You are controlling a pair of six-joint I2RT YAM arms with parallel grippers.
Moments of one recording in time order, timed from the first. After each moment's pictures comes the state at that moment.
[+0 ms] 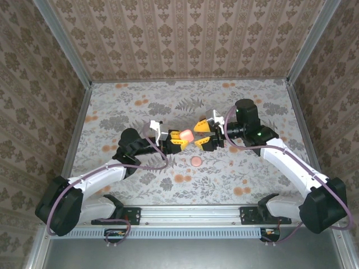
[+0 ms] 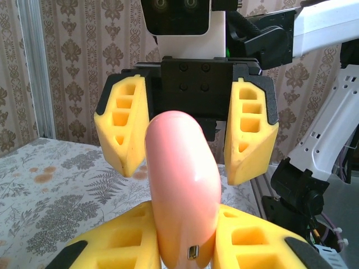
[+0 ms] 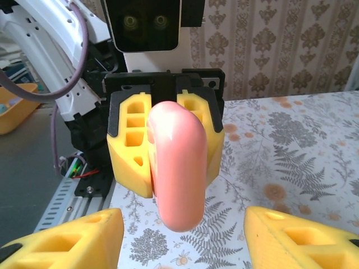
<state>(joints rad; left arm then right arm) -0.66 1.18 0.51 0.82 0.87 -0.20 0.41 1.23 0.95 -0.16 -1.07 -0.35</state>
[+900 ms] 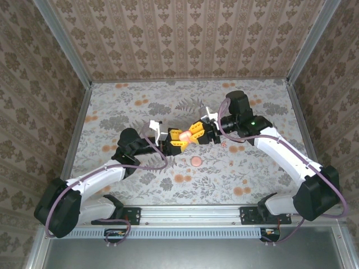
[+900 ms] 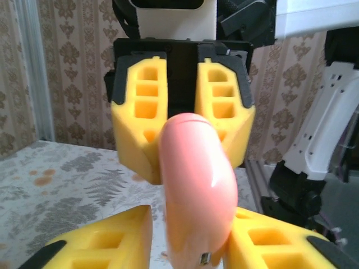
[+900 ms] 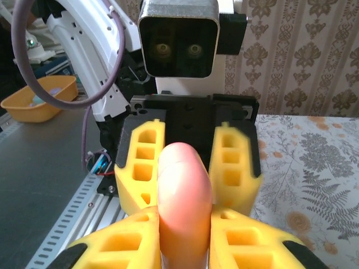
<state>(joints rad) -0.66 1.16 0.52 0.79 0.86 -0.18 0.45 1.34 1.13 -0.36 -1.17 -0.53</state>
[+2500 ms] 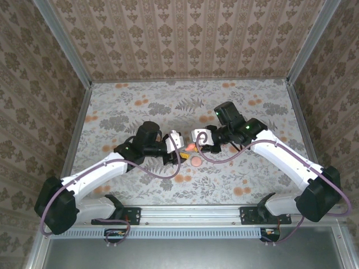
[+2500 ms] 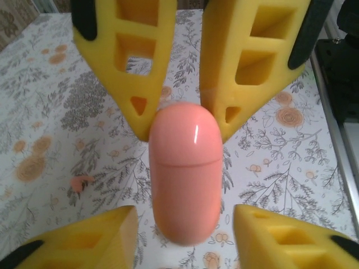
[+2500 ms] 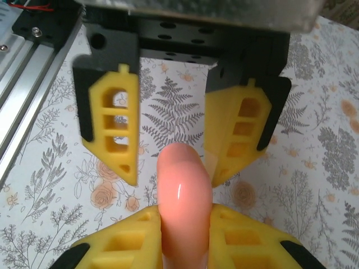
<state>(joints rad) -0.77 1.19 0.75 -0.12 0.58 0.45 0.58 1.33 1.16 -0.72 -0.61 -1.03</state>
